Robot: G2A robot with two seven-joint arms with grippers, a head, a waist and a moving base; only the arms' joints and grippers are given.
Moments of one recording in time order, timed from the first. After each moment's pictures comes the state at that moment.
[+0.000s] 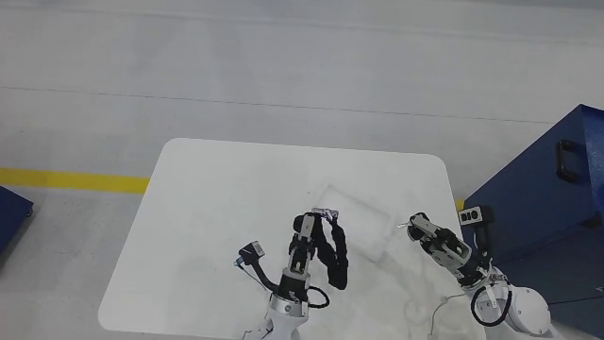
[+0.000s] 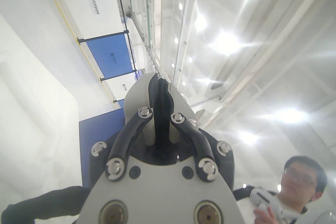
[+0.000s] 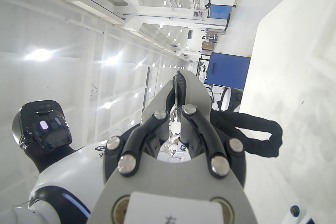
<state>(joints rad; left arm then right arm) 1.43 -1.48 -0.79 -1.55 0.17 -0.48 0.58 -1.63 -1.01 1.60 -1.61 0.77 -0.45 0.91</state>
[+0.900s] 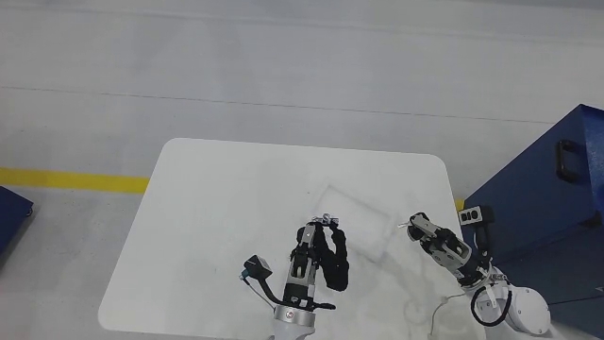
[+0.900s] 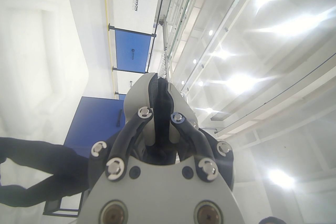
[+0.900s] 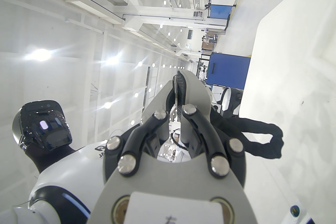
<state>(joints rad) 1.55 -1.50 -0.80 -1.72 -0.04 -0.29 0.50 -1.62 -1.01 1.60 -1.61 0.77 -0.45 0.90</state>
